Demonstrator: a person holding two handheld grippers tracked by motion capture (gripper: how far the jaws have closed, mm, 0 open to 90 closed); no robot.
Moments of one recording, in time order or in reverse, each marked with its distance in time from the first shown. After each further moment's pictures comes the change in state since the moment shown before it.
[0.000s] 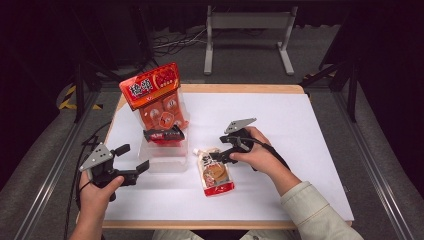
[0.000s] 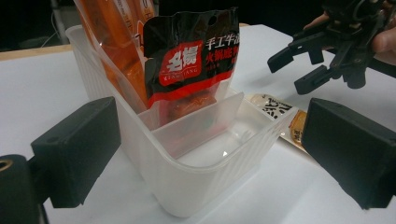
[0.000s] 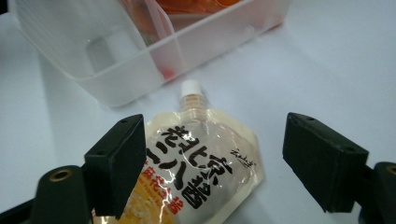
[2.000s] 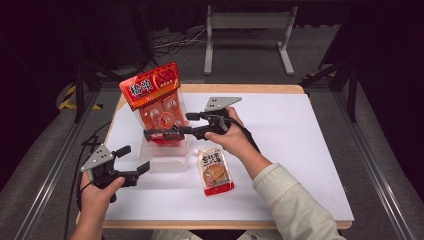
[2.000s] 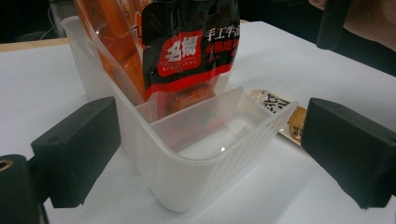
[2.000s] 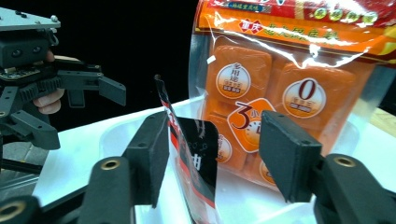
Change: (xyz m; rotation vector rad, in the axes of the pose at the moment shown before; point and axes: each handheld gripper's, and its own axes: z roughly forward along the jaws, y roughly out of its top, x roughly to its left) left arm 0.000 -0.004 0.002 0.011 -0.008 -0.013; right arm 0.020 0.089 0.010 -0.355 0.154 -0.123
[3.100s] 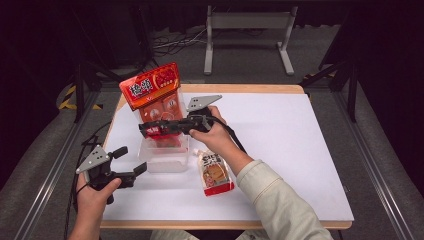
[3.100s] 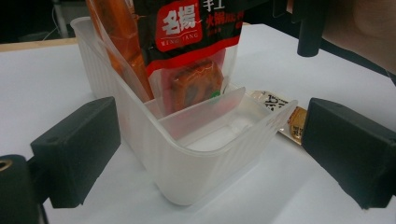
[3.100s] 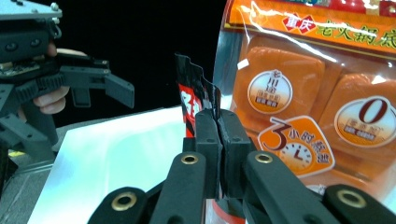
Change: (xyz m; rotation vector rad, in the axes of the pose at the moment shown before) left arm 0.001 -0.002 -0.008 -0.013 0.011 -0.005; right arm 0.005 0.009 0.042 0.042 0.089 -0.018
